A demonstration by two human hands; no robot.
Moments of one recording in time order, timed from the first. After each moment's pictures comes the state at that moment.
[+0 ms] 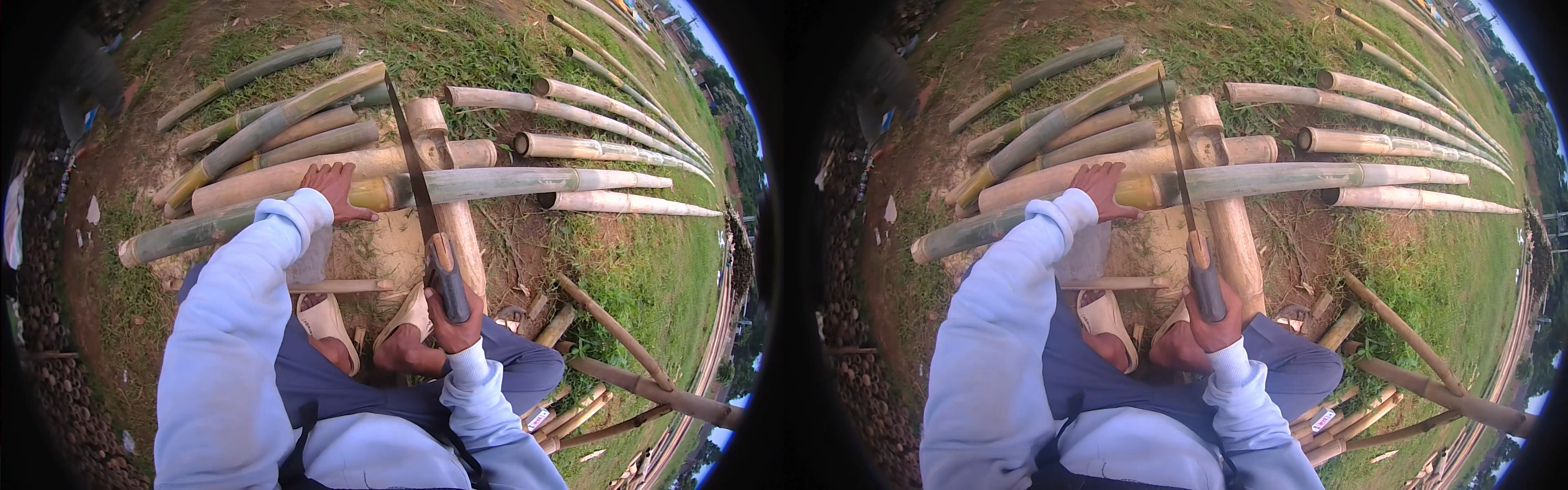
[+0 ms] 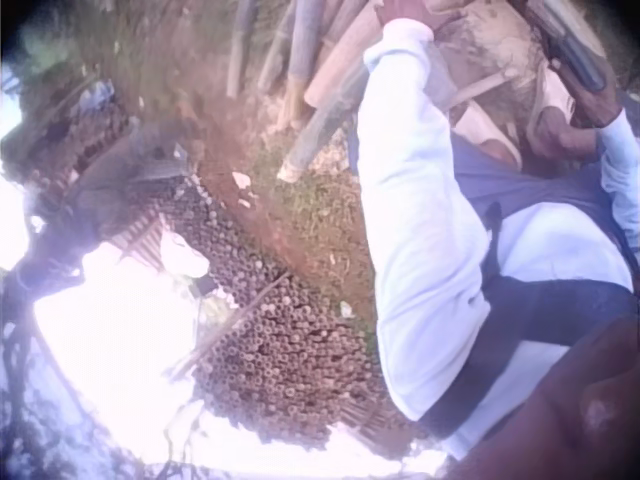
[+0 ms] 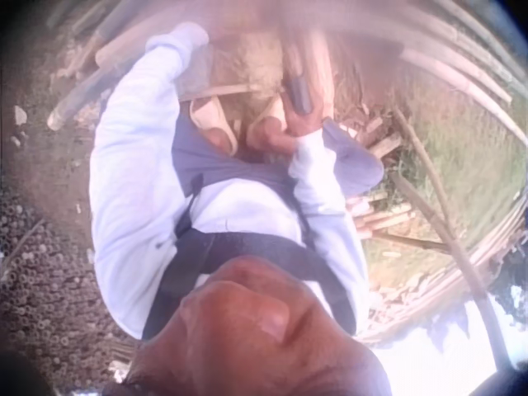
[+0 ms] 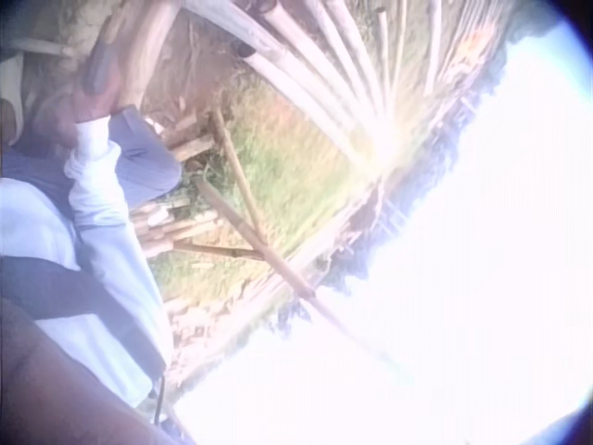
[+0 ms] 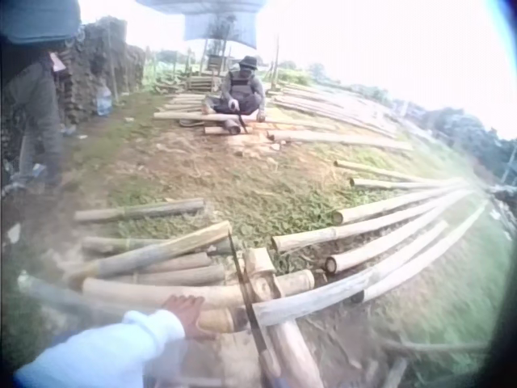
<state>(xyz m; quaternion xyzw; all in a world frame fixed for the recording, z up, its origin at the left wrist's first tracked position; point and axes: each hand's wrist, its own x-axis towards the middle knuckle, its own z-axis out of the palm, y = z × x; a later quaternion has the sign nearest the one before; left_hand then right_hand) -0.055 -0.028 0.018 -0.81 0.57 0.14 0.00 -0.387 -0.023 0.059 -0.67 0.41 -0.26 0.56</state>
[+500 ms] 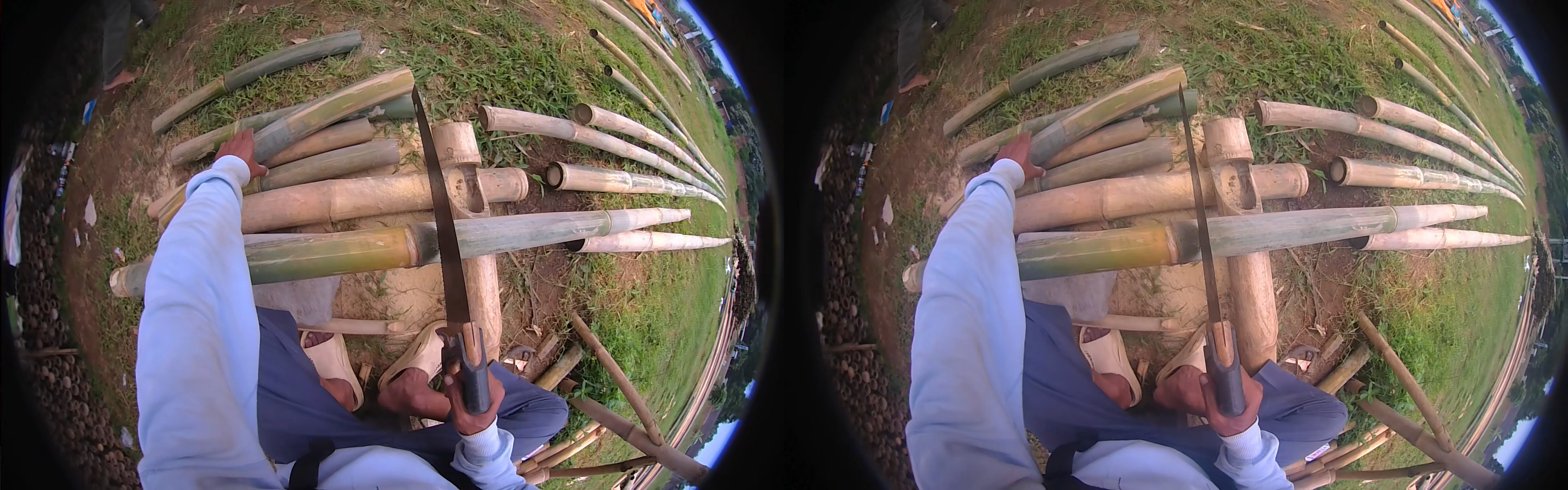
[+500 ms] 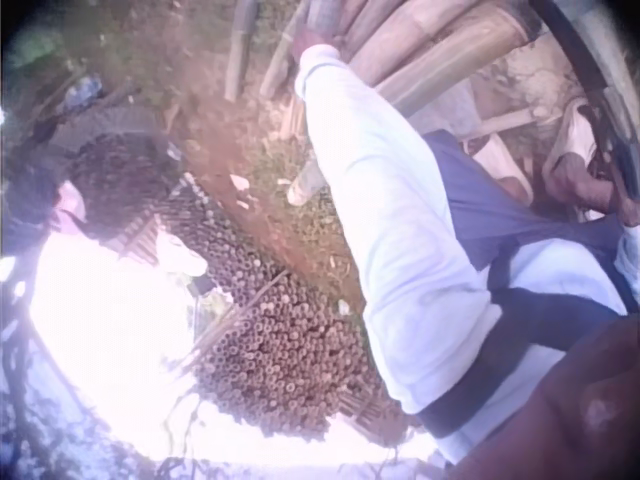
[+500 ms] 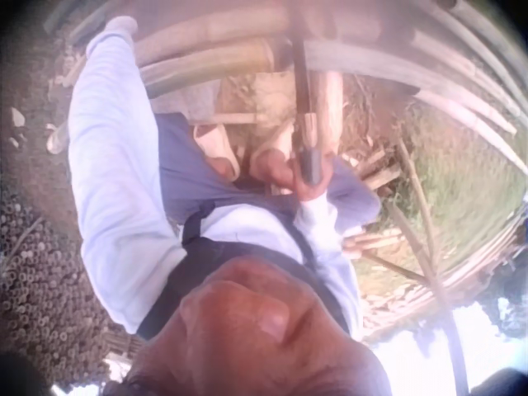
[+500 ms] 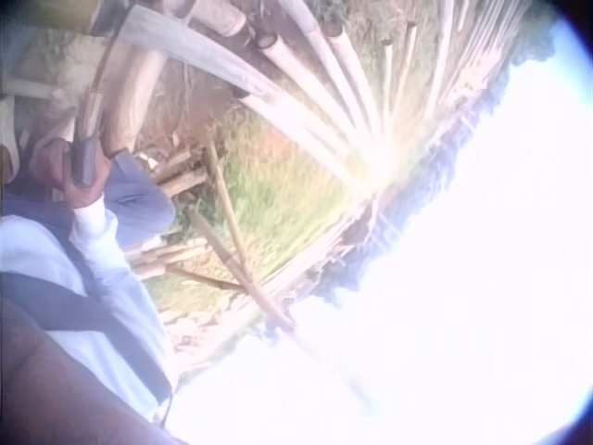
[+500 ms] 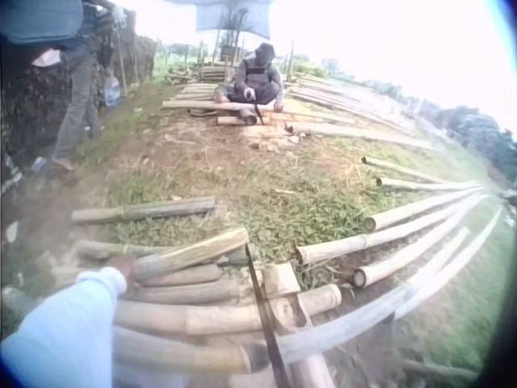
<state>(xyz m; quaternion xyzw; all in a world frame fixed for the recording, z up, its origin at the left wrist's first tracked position) 0.191 -0.013 -0.043 -0.92 0.36 0.13 0.11 -0.393 -0.028 0.085 -0.70 0.45 -0.17 0.53</state>
